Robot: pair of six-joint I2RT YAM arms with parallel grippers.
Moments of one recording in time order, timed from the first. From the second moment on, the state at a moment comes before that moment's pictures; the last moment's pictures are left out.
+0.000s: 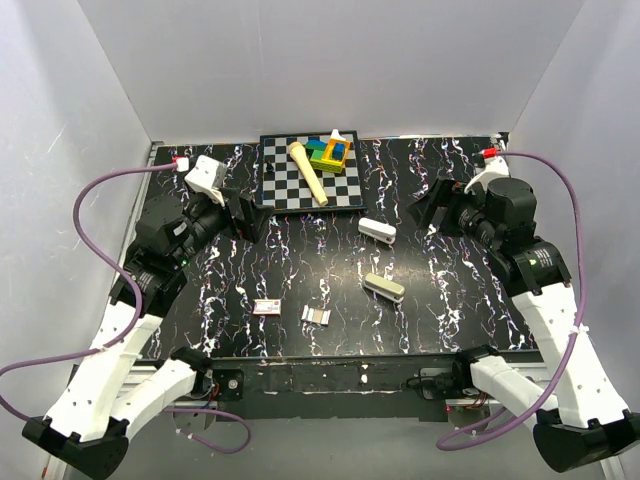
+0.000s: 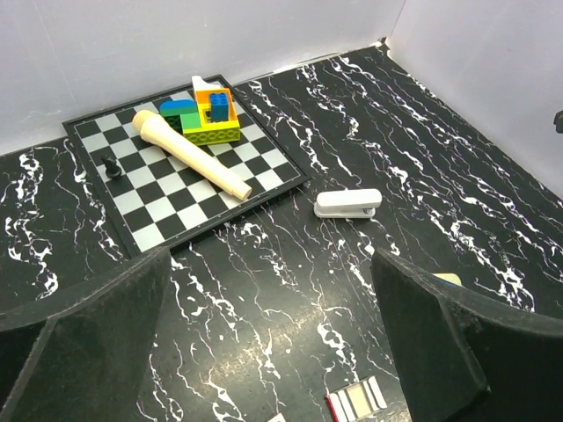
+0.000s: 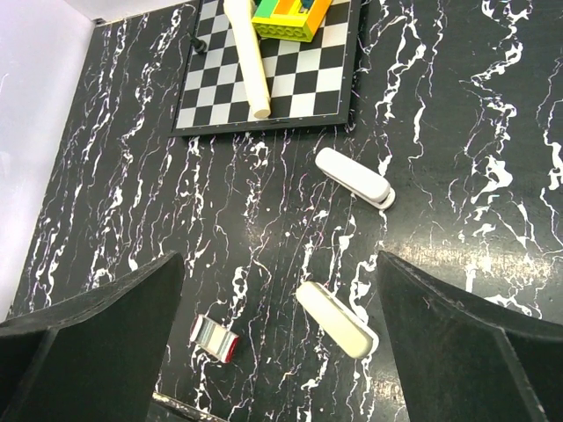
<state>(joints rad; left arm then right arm) -0.43 0.84 1.07 -0.33 0.16 -0.11 0.30 0.90 1.14 -0.62 -0.14 0.43</state>
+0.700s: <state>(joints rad) -0.43 0.96 1.13 -0.38 0.31 -0.05 0.32 0.95 1.14 -0.69 -0.19 0.37</state>
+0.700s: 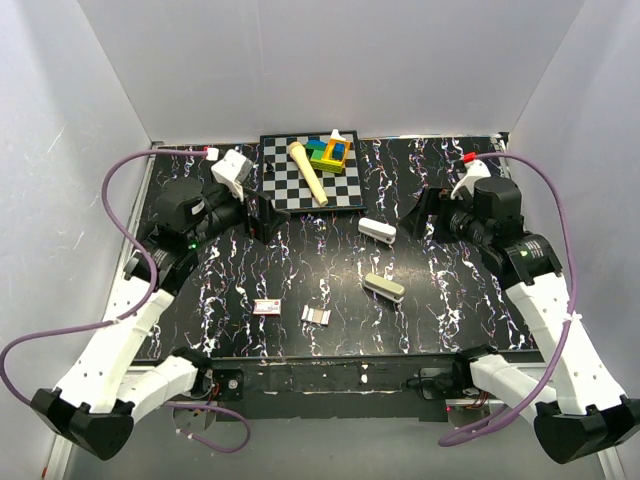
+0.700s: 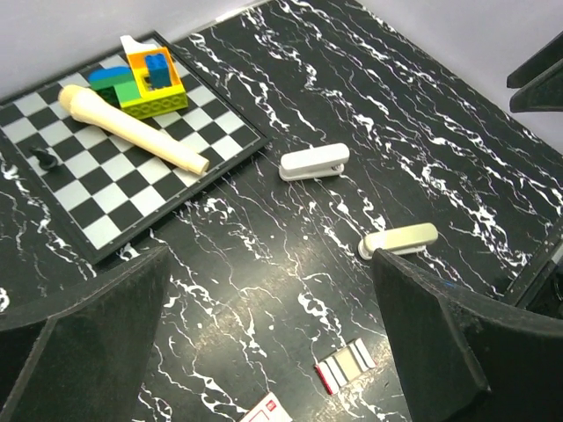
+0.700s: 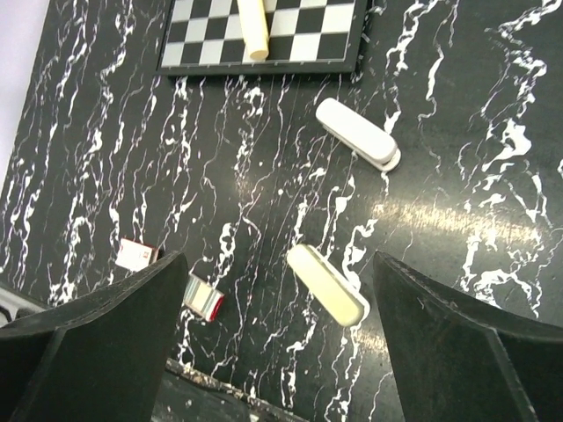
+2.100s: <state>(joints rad) -0.87 1.22 1.07 -0.36 0.30 0.06 0.57 1.14 0.87 -0.78 -0.03 0.33</state>
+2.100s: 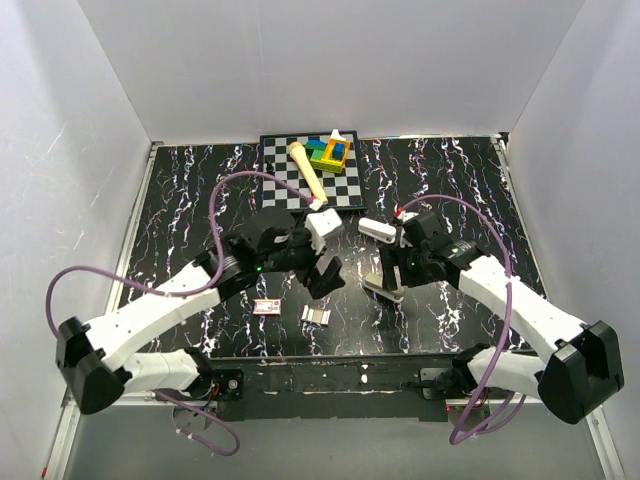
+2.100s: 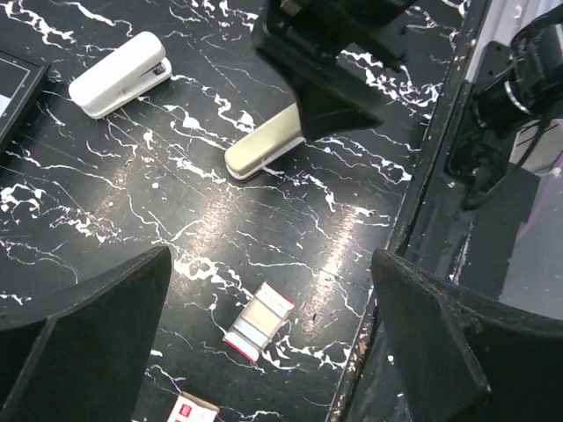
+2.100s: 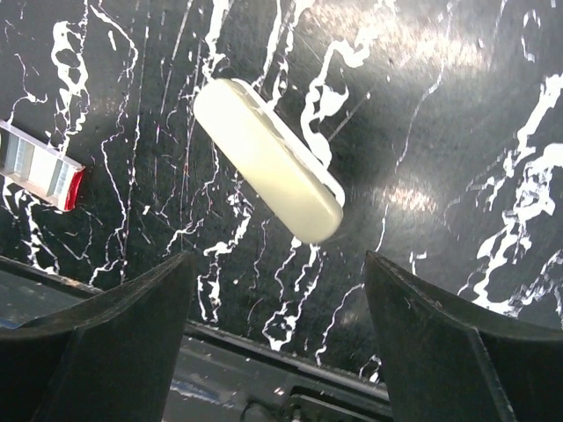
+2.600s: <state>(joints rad) -0.87 0.80 0.88 -0.34 0.28 -0.07 0.69 1.33 0.90 -0.62 -0.07 -0.01</state>
